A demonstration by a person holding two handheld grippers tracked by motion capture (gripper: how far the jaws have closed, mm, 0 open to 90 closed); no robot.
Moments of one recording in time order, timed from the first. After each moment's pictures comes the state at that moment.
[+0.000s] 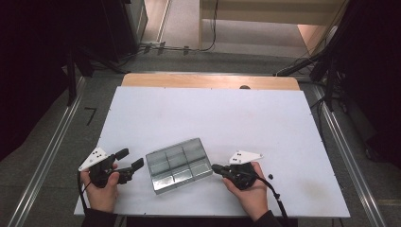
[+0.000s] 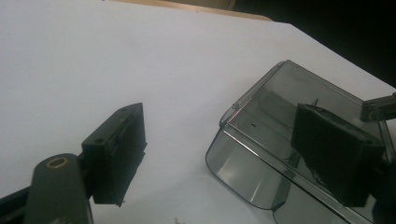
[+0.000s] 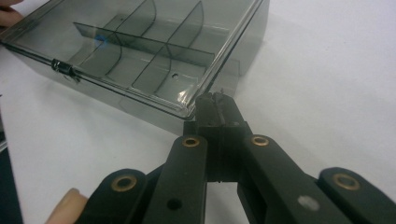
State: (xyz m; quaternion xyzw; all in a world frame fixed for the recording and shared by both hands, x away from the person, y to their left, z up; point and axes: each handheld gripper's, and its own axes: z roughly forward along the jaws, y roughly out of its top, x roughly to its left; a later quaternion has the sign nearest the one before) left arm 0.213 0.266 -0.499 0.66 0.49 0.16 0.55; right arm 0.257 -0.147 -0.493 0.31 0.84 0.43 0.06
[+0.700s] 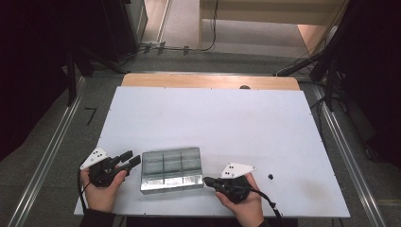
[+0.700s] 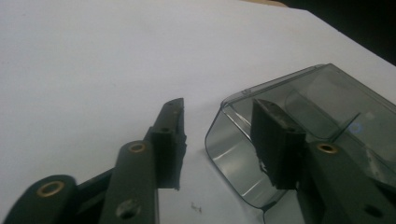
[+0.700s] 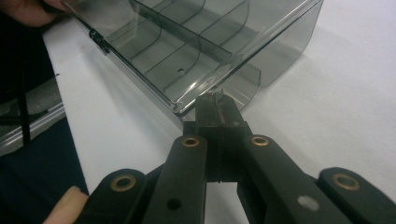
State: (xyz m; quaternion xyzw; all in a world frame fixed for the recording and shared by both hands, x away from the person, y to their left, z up) left arm 0.215 0.269 -0.504 0.67 0.51 0.17 0.52; right arm 0.227 -0.131 -0.497 0.26 0.86 0.44 0.04
